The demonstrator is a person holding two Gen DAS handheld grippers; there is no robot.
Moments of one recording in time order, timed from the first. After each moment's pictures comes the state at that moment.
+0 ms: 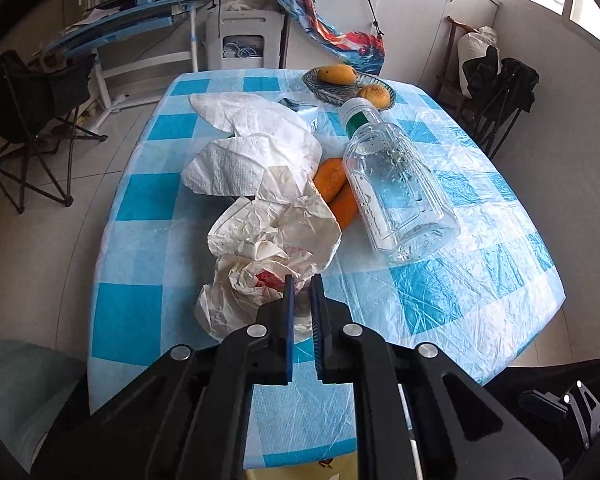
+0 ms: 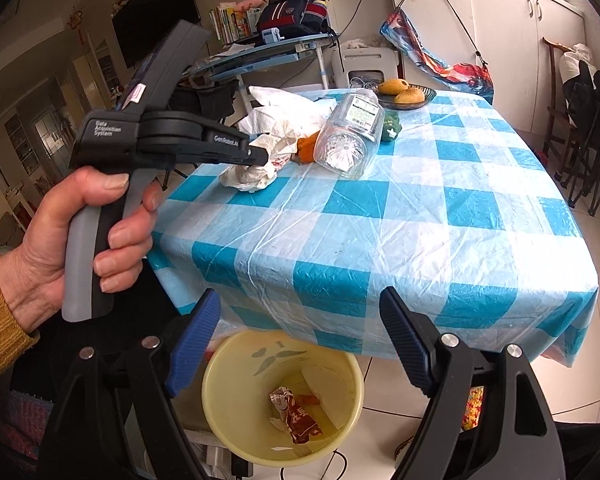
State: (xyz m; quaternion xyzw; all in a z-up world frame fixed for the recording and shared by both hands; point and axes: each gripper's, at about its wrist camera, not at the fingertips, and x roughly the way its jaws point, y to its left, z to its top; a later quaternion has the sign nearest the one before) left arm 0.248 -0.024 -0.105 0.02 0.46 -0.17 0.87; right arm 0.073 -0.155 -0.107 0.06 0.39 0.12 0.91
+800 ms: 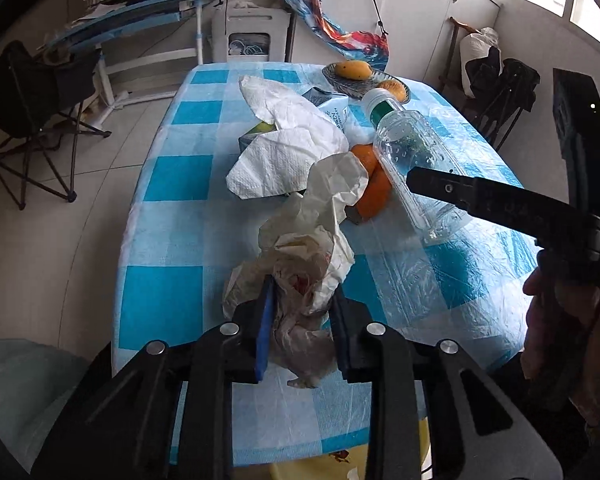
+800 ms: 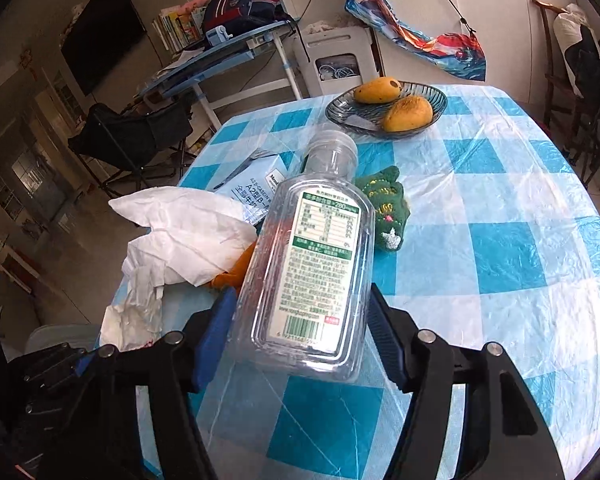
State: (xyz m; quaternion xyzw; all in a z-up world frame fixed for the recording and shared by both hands) left arm 0.243 0.011 -0.115 0.01 0.46 -0.17 0.87; right arm 0.255 -0.181 -0.122 0.15 0.44 0.09 0.88
